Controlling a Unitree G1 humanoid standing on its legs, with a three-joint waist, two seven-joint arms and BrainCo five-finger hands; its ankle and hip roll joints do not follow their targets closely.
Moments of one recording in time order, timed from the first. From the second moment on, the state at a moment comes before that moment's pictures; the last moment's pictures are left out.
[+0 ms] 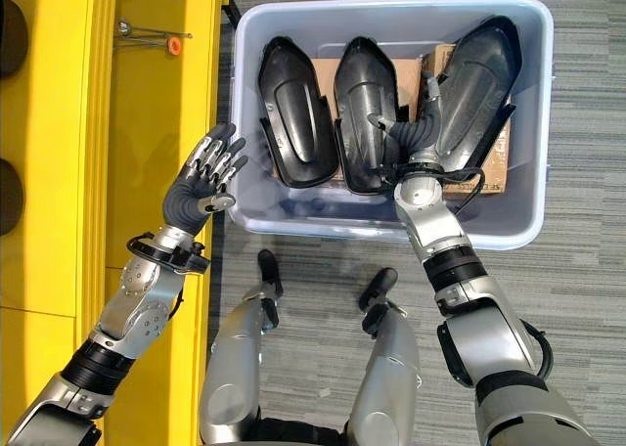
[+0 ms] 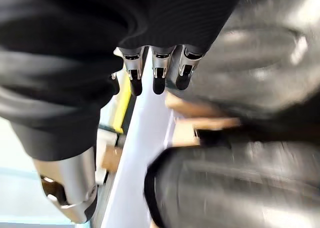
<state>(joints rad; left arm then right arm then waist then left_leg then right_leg) -0.32 0.48 -0.32 -0.06 -0.72 -0.29 -0.06 -0.86 -0.47 0.28 0.57 0.16 -0.02 -0.62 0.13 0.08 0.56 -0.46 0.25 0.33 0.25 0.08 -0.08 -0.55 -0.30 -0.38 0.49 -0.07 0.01</state>
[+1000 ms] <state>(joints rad) -0.34 0.49 -0.38 -0.06 -0.73 -0.31 -0.01 -0.84 -0.48 0.09 0.78 0.40 -0.07 -0.86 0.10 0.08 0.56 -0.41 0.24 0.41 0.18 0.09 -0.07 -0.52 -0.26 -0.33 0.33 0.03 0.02</state>
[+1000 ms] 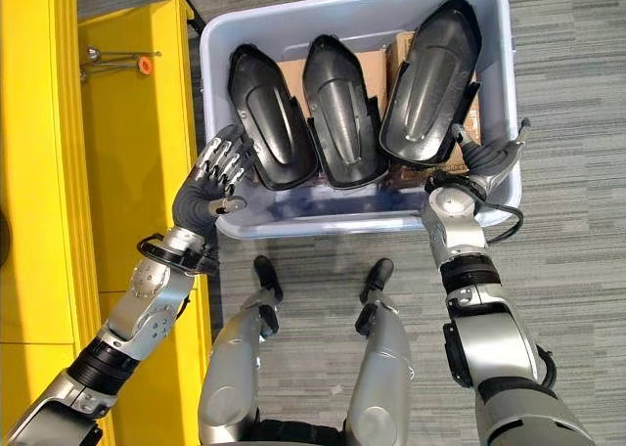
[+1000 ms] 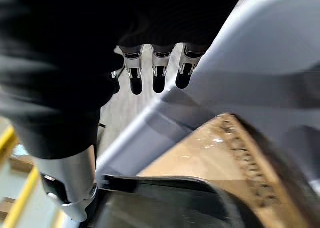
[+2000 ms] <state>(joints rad) -0.37 0.50 -0.38 -0.05 -0.82 -0.27 -0.05 -0.87 -0.52 0.24 0.85 0.00 0.02 -1.02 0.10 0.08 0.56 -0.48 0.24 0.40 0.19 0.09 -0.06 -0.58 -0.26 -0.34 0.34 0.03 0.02</state>
